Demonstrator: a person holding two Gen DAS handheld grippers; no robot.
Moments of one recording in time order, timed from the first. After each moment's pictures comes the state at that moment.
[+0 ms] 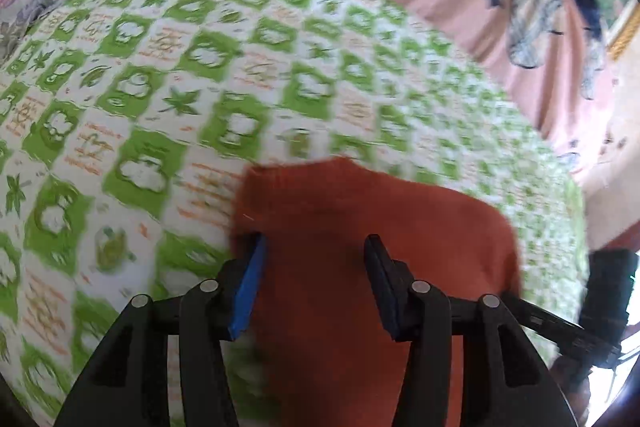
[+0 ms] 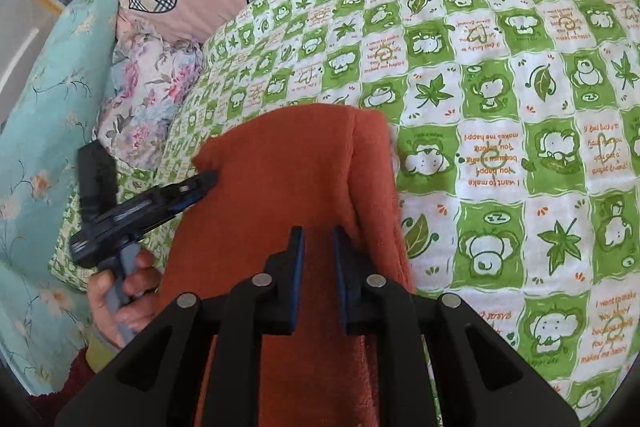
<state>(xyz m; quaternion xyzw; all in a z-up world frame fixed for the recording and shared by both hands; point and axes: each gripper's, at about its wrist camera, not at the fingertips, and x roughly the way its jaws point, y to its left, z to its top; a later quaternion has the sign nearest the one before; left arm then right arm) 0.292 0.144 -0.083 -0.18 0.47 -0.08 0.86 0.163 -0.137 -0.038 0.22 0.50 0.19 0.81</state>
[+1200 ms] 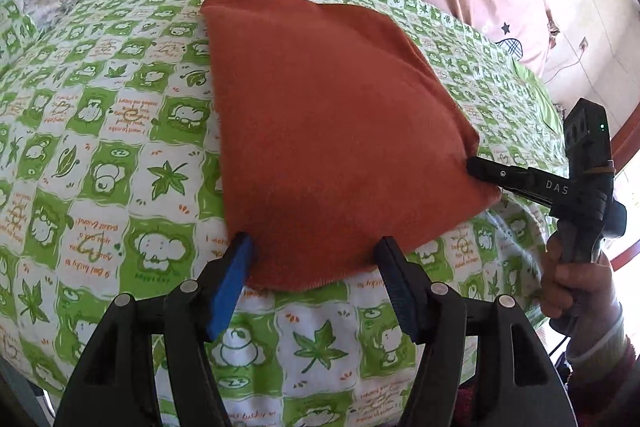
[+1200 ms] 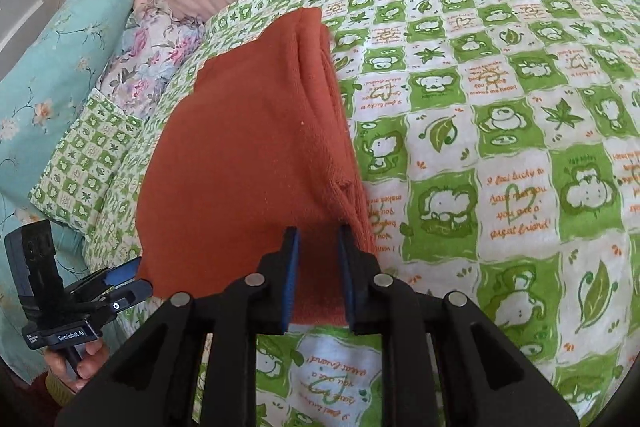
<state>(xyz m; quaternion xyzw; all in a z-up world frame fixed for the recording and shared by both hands) -0.010 0.073 -0.079 -0.08 0.46 -0.14 0.87 -0.007 -0.163 -0.044 0.18 0.48 0.14 0.85</state>
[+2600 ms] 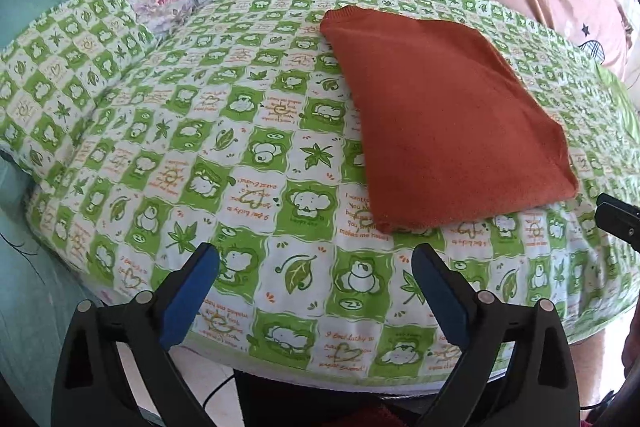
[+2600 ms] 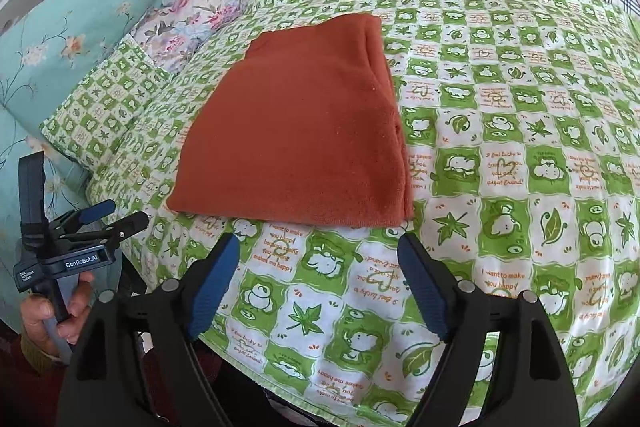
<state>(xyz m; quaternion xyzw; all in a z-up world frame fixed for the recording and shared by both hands) -0.044 0.093 -0.050 -0.01 0.46 0.06 0.89 -0.069 -0.127 0.005 0.08 0.48 0.17 0.86</state>
